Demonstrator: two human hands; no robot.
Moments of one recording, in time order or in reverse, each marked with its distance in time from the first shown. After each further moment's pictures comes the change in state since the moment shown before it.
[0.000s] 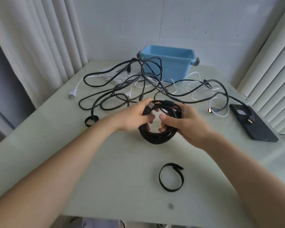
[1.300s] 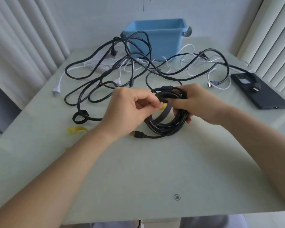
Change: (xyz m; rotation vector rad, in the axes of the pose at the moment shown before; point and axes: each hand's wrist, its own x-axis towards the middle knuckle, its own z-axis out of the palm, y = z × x) left_hand -0.019 0.007 0.035 0.040 0.394 0.354; right_hand 0.000 0.017 -0.033 -0.375 0.065 0.085
